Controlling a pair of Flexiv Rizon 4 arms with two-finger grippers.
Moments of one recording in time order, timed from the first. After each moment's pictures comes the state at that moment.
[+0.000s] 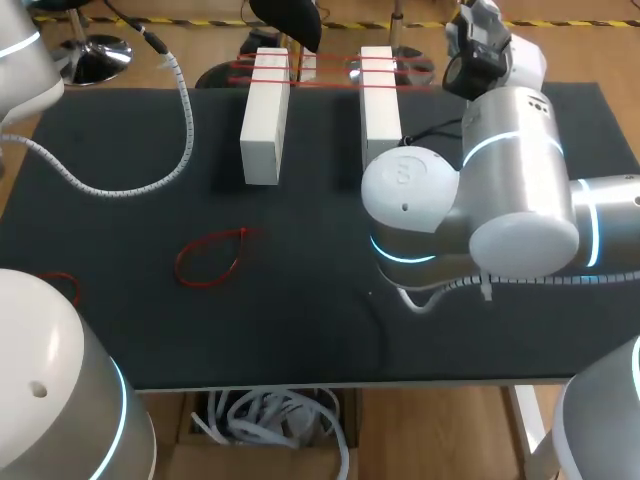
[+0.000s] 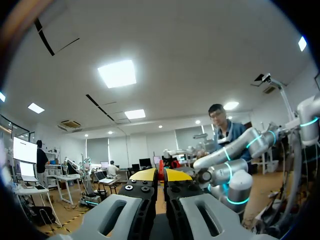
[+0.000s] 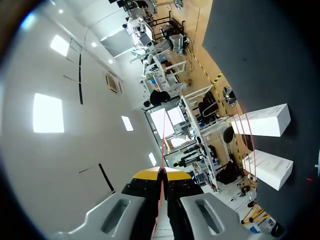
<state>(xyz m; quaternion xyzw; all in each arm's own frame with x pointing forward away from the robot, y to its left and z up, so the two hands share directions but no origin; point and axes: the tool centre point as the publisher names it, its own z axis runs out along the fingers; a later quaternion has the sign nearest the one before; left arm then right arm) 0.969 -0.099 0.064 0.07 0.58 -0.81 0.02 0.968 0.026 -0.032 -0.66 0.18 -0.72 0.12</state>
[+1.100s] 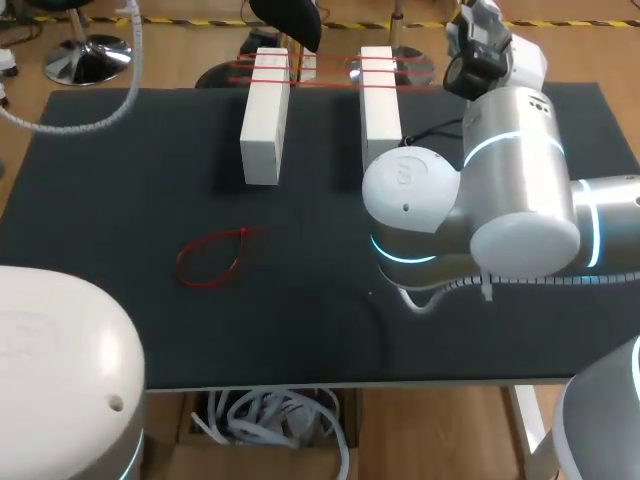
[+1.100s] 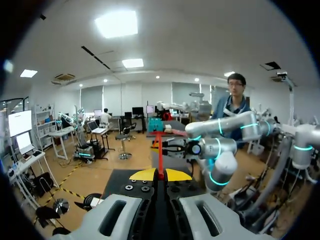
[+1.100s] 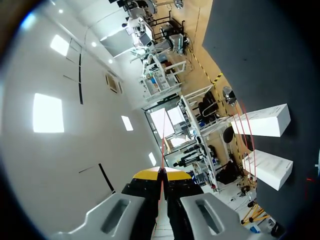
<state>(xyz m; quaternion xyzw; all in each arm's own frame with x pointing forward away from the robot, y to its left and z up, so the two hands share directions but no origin) 0.959 -0.111 0.057 0.04 0.78 -0.63 -0.04 0.968 0.025 -0.032 -0.66 0.18 -0.72 0.12</state>
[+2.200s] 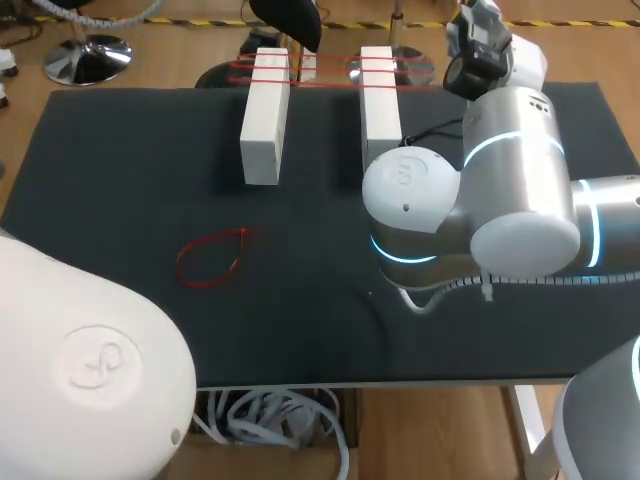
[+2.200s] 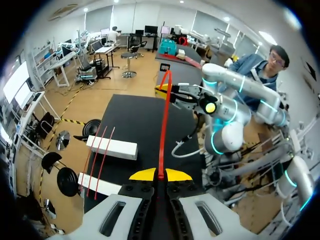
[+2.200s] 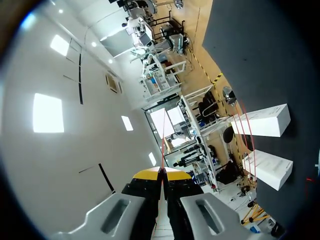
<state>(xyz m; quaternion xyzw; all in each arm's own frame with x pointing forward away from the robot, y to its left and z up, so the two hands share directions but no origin) 0.956 -0.144 0.031 -0.04 0.95 -0.30 -0.07 0.968 0.025 -0.032 -0.66 0.18 -0.72 0.12</state>
